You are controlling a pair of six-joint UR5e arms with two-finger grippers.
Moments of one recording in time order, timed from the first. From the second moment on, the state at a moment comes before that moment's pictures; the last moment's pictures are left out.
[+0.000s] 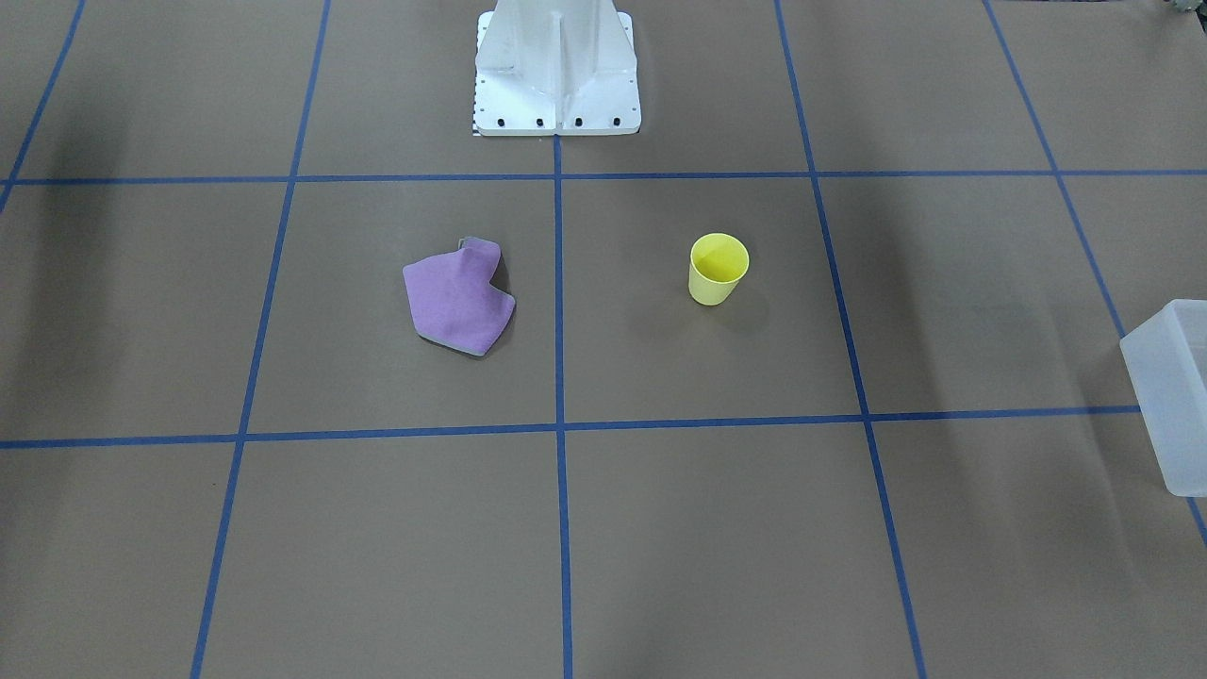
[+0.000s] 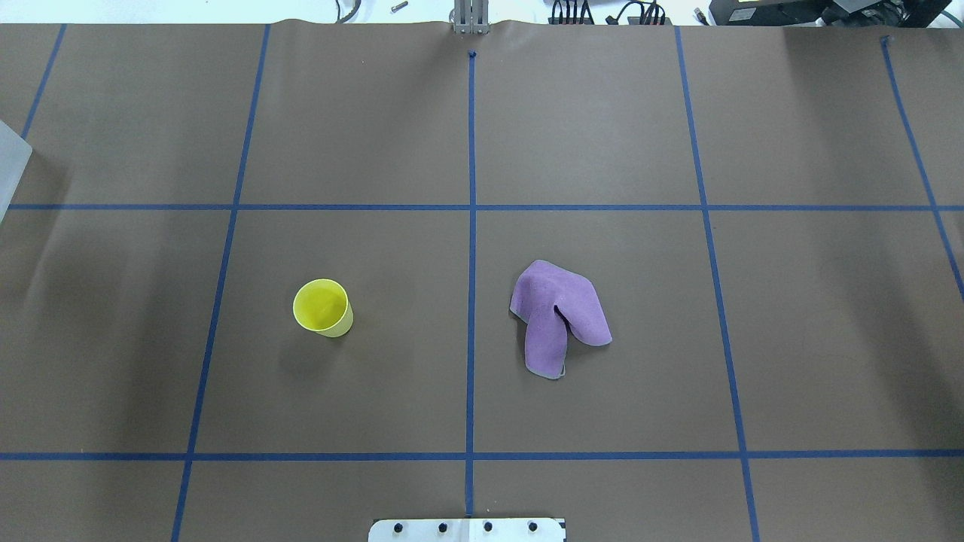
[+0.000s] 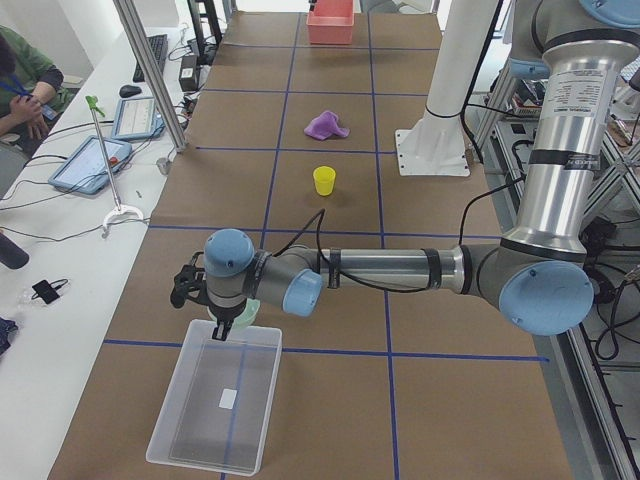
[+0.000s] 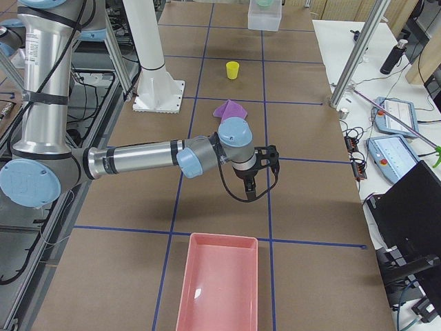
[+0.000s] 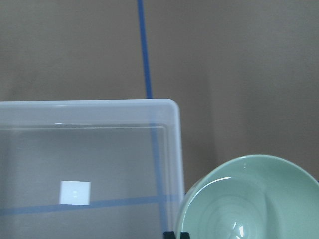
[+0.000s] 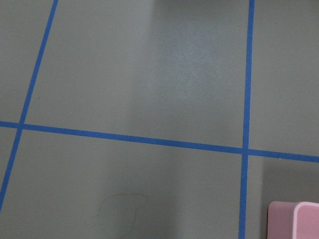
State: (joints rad) left arm -1.59 -1.73 -1.35 -1.93 -2.32 -0.08; right arm 1.45 -1.71 1.86 -1.25 2.34 0.31
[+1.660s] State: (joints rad) left arm -1.45 -1.76 -1.00 -2.36 -2.16 -0.30; right arm 1.44 -1.71 1.86 -1.24 2.32 0.31
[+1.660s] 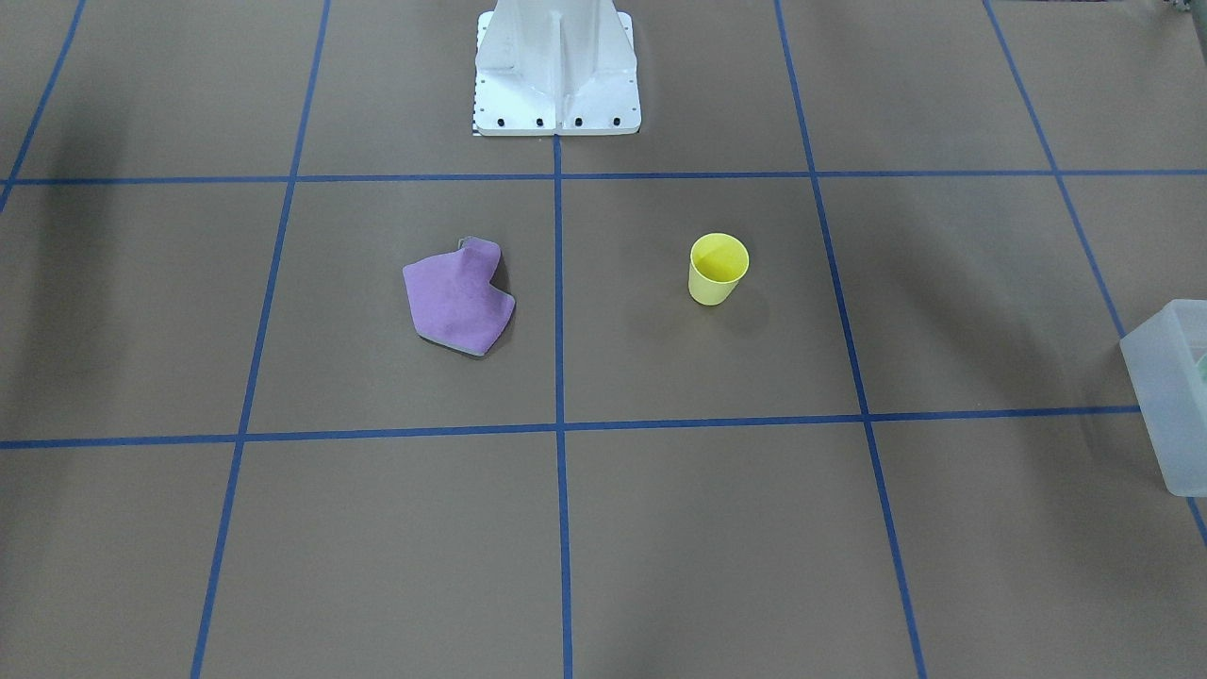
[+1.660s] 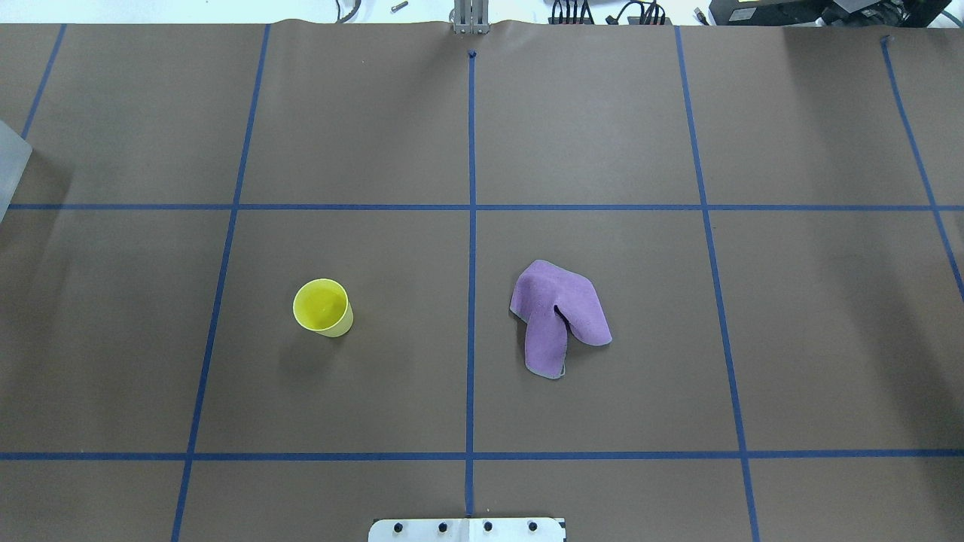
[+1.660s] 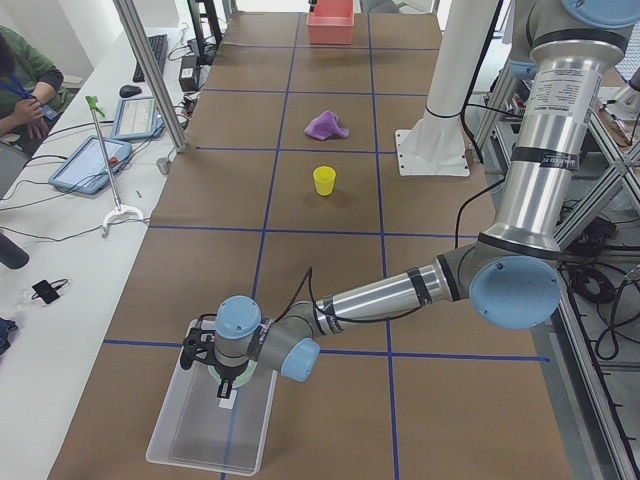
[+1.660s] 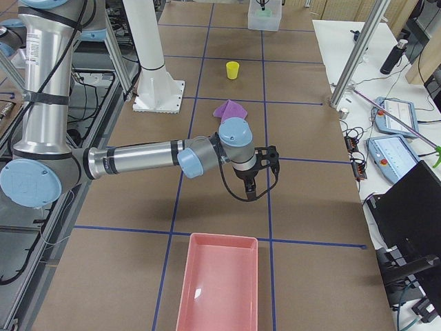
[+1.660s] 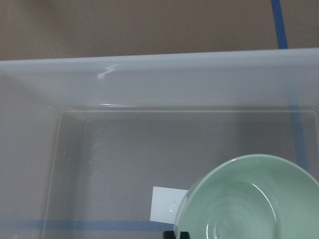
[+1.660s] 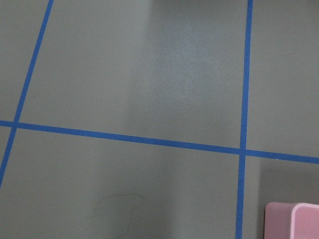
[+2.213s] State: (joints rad) left arm -1.45 -1.73 -1.05 -2.37 -2.17 -0.28; right arm 1.44 -1.71 1.86 -1.24 2.32 0.31
